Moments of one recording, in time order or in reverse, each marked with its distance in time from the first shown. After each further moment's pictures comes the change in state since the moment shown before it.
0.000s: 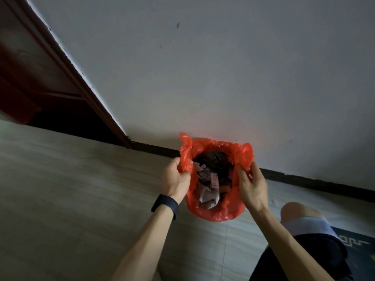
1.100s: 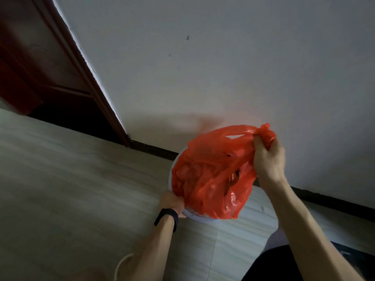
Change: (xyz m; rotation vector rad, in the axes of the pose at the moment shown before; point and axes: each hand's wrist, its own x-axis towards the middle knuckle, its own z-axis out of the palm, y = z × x) left_hand -0.029 -0.069 0.014 0.026 -0.181 -0.625; right_hand 0.039 -0.093 -0.042 0.097 0.124 -0.104
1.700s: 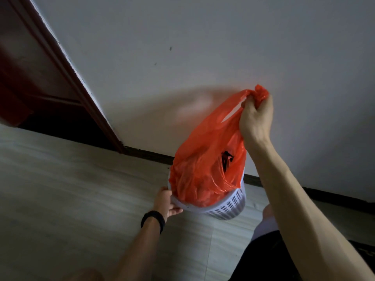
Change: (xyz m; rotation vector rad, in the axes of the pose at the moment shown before) left_hand -0.015 0.008 -0.008 -0.388 -0.226 -0.008; right_hand 0.038 -0.078 0.011 0.198 0.117 -0.148
